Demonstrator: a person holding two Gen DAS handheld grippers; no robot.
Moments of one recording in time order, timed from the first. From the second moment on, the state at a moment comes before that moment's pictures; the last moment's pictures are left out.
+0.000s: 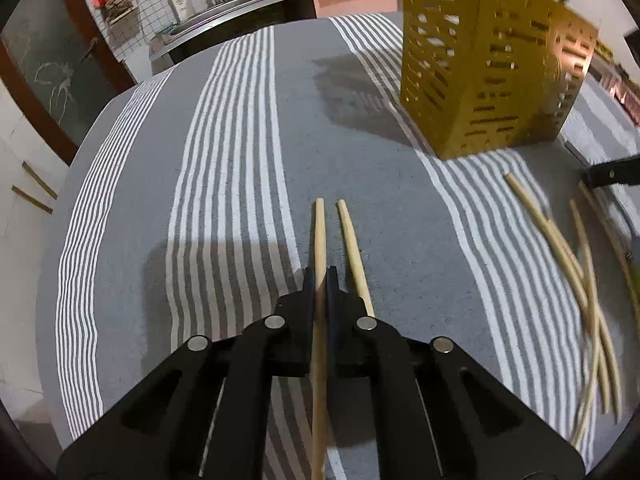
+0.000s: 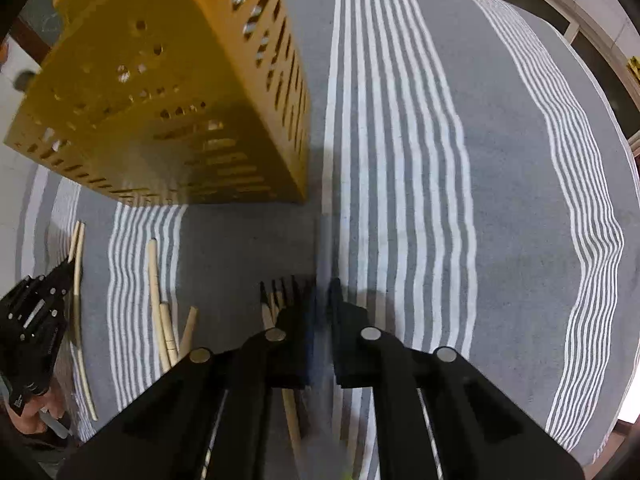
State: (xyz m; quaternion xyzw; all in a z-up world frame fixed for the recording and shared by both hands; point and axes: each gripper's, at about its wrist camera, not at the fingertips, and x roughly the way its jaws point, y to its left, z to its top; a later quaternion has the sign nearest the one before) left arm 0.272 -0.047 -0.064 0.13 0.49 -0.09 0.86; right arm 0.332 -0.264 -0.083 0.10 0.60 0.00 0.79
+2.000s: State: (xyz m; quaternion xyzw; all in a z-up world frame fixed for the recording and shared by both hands) left arm 0.165 -0.092 0.153 -0.01 0.15 -0.21 0.96; right arm 0.165 -0.278 0.145 0.04 0.11 0.08 0.99
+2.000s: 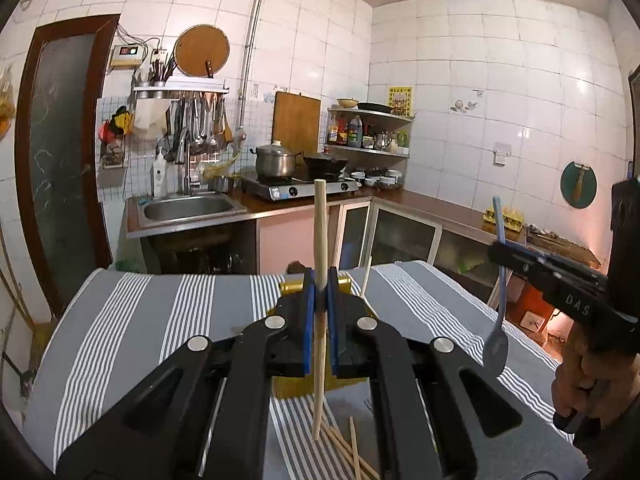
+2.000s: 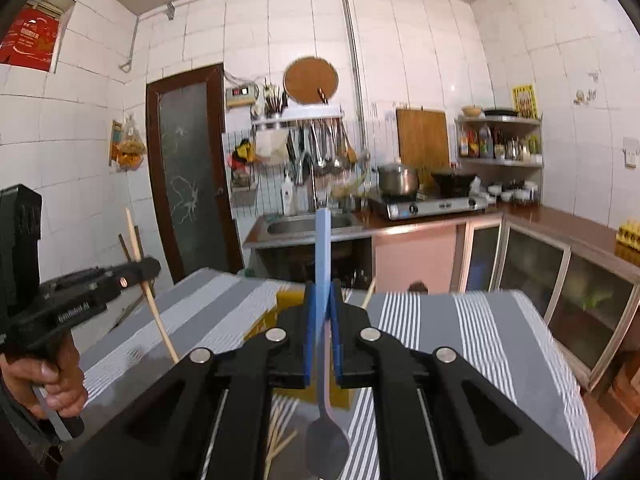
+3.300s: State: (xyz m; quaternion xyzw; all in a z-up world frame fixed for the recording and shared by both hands) left arm 0.310 -0.121 0.131 -0.03 0.16 -0.19 0.97; right arm 0.315 -0.241 0.134 0.02 0.07 0.06 1.00
